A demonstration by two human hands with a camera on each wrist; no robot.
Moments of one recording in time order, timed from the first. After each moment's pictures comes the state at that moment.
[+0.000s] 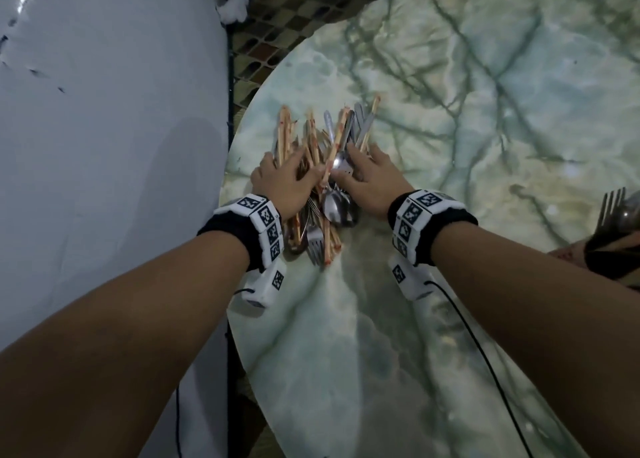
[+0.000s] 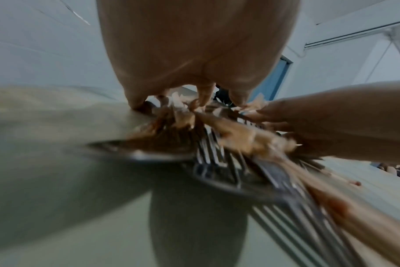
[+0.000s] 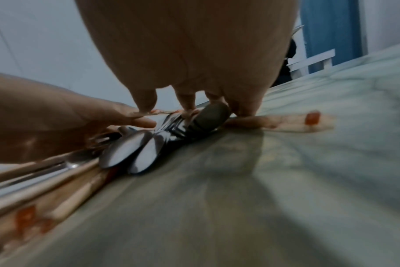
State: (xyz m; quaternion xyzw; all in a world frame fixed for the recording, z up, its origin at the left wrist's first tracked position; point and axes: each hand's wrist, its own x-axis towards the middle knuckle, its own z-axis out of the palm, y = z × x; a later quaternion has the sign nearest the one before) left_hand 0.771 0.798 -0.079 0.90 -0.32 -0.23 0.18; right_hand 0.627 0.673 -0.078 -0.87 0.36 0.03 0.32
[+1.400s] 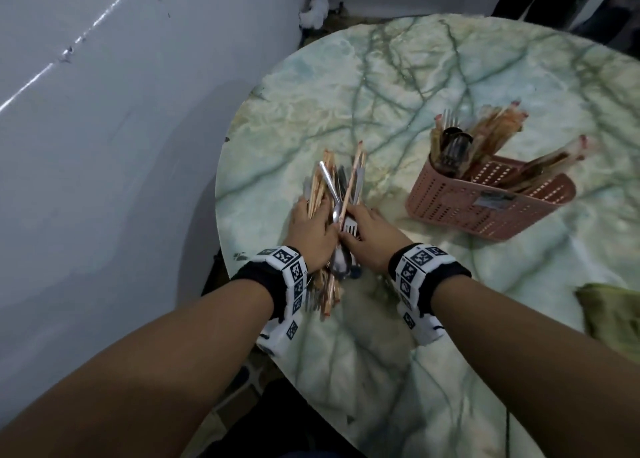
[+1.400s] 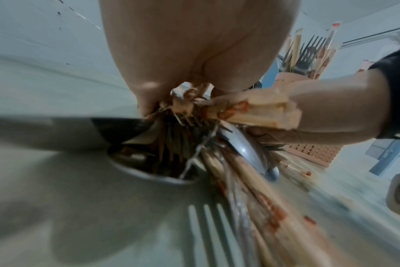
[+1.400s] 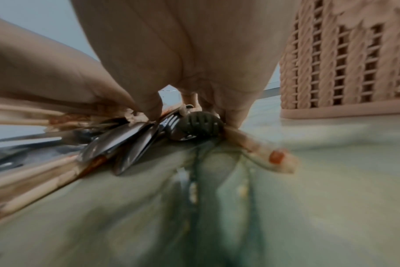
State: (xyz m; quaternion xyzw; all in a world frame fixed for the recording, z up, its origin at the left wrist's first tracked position) left_hand 0.433 0.910 -0.073 0.90 -0.27 -0.21 0.26; right_hand 0.350 0.770 -0.074 -0.94 0.15 0.06 0.31
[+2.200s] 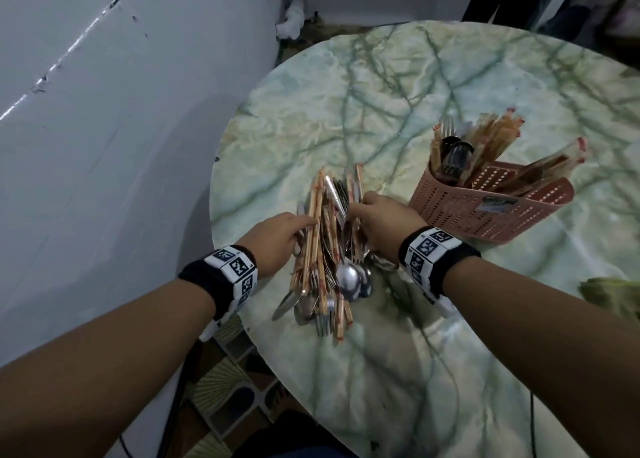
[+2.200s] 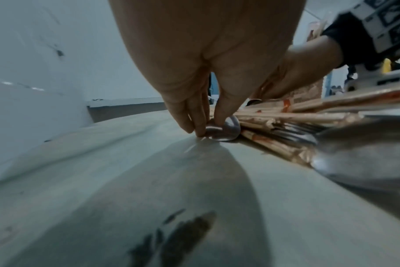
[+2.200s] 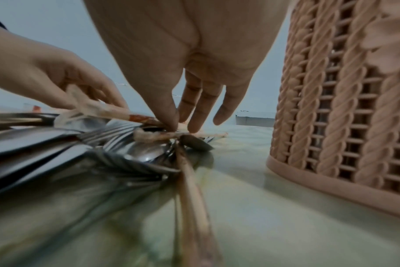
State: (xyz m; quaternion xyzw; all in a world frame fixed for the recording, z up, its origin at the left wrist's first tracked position) left_hand 0.504 0.961 -0.050 0.84 -0.48 -0.20 0.15; right_hand 0.374 0.747 -0.039 -0.99 0.09 0.05 0.08
